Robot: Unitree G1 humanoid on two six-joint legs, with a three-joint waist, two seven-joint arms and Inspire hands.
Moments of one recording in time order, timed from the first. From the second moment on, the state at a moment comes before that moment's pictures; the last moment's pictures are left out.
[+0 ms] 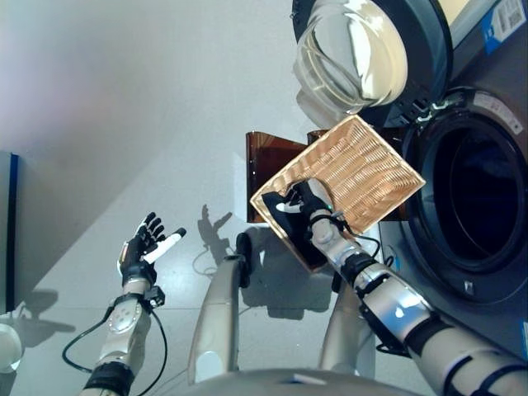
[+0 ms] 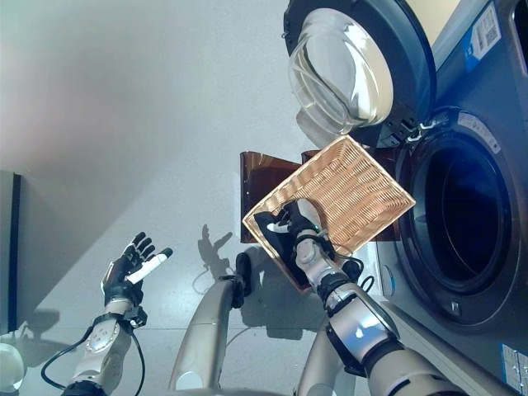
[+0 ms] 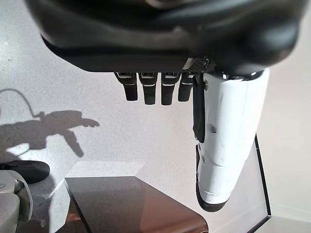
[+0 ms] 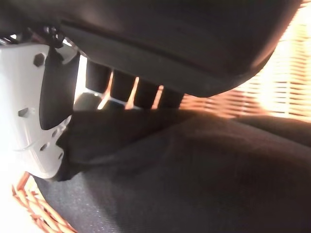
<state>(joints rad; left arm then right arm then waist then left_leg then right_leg) 0.06 0.36 -0.08 0.56 -0.58 -0.36 0.09 -0.74 -0.17 0.55 1.19 -0.05 -0.11 -0.33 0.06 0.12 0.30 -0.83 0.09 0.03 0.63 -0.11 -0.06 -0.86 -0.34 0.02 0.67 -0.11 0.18</state>
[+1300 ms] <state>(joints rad) 0.06 0.34 -0.08 0.56 -0.58 -0.36 0.06 -0.47 -0.23 0.03 0.84 0.99 -0.38 -0.09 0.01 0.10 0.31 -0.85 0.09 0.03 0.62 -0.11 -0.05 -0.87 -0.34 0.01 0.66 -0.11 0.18</state>
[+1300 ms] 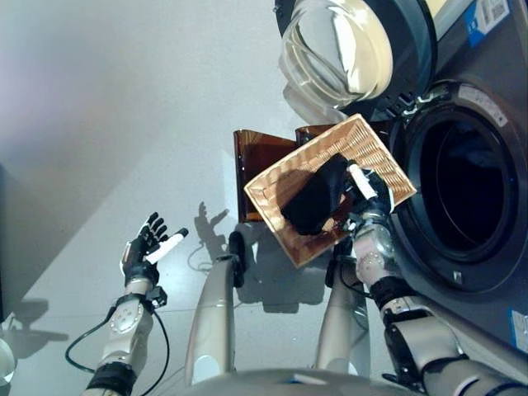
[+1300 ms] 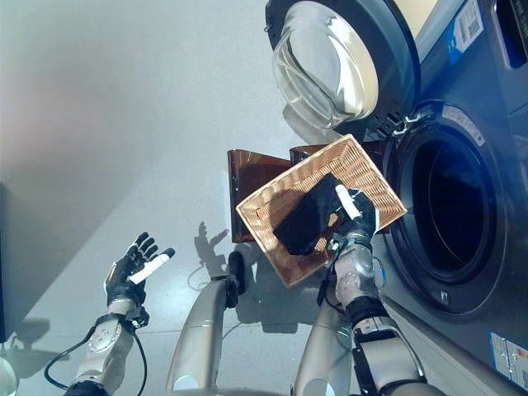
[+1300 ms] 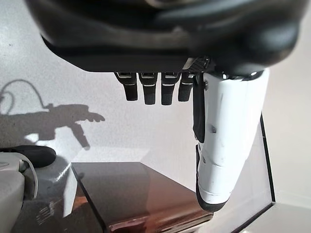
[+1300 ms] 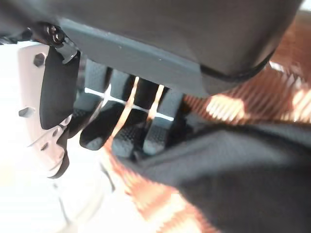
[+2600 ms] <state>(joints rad) 0.09 0.34 -0.01 0.56 -0.54 -0.39 -0.02 -0.47 -0.88 0.49 0.70 -0.78 -0.17 -0.46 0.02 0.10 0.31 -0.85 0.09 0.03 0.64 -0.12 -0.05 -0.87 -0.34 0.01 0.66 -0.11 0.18</state>
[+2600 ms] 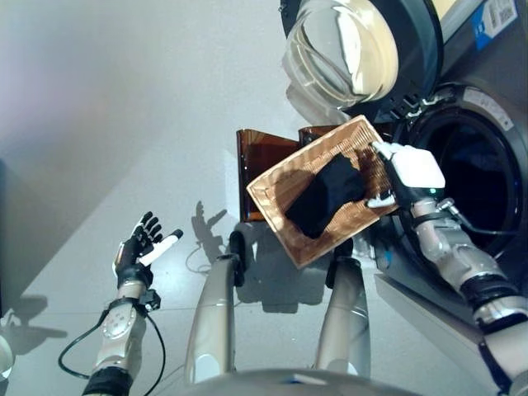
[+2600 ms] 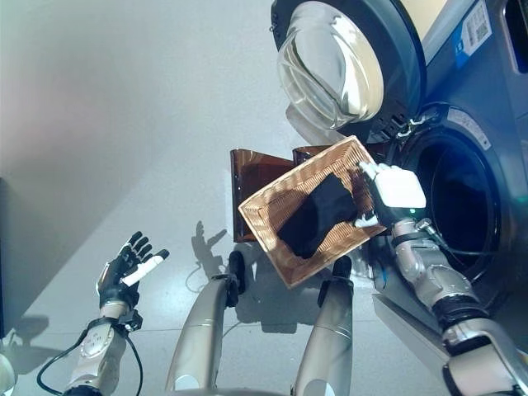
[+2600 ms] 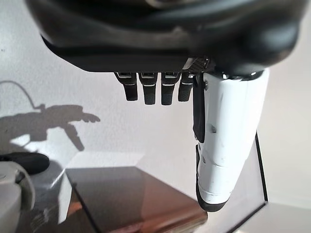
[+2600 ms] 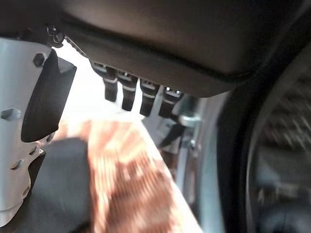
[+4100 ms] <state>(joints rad) 0.11 0.36 -0.06 0.56 -0.56 -0.40 -0.04 -0.76 -0.82 0.92 0.81 -1.04 -0.15 -0.46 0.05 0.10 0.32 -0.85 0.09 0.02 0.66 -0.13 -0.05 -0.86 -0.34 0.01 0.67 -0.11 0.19</state>
